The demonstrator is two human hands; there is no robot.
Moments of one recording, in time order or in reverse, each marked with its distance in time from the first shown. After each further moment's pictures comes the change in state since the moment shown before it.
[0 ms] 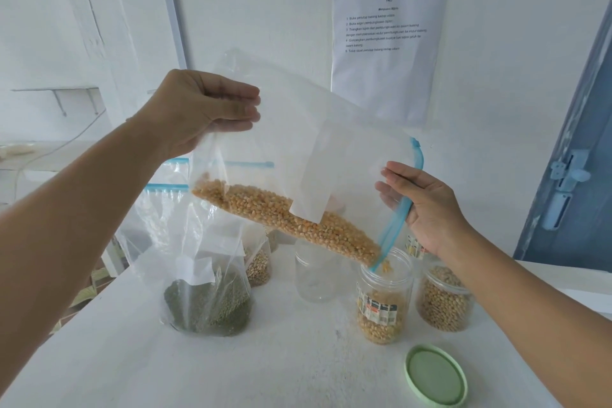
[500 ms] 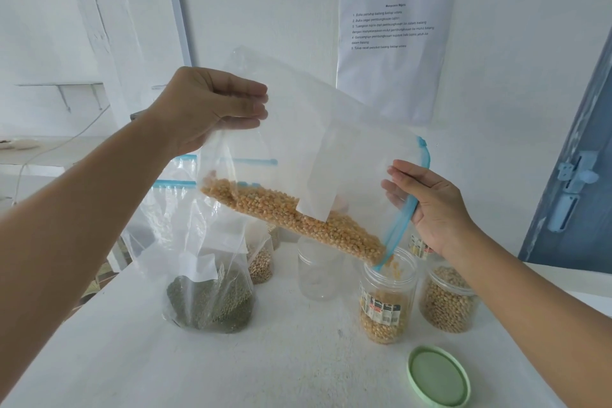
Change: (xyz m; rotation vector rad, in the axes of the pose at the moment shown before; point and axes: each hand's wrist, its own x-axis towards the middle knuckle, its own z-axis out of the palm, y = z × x) left_hand 0.000 -0.001 0.003 0.001 -0.003 -0.009; right_hand 0.003 0.002 -0.003 -0.004 -0.005 -0.019
